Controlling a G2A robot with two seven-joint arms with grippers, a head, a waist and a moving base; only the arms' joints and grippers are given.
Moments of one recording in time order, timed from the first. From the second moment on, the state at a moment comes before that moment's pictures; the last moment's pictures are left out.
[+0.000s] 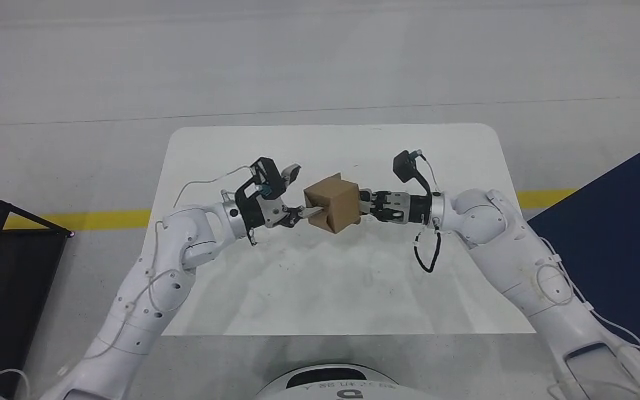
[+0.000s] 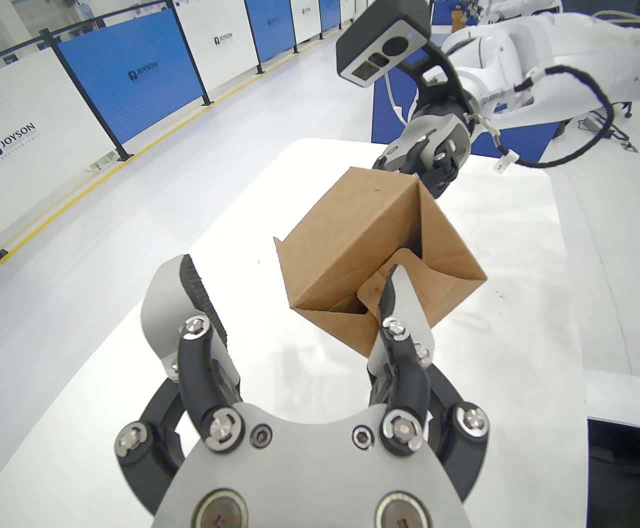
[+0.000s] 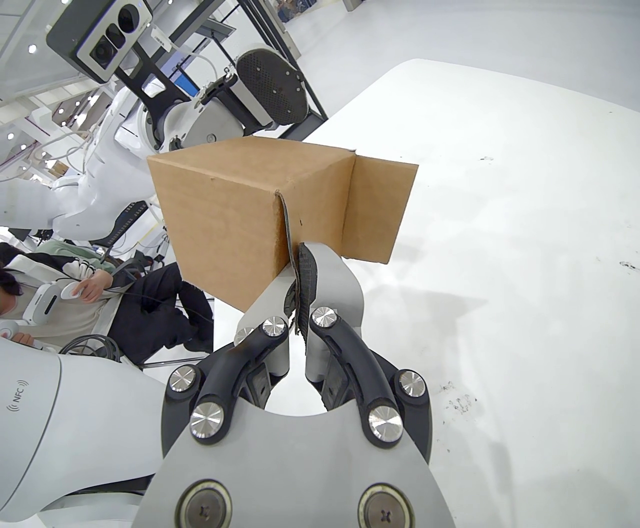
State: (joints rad) left arm 1.26 -1.07 -1.13 -1.66 1.20 -0.70 -0.09; right arm -1.10 -0.99 1.01 -1.37 -0.16 -0.82 0.68
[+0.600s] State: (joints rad) left arm 1.28 -1.08 -1.10 -1.71 1.29 -0.61 -0.14; right arm -1.11 -0.99 1.01 -1.38 -0.16 -0.83 0.68
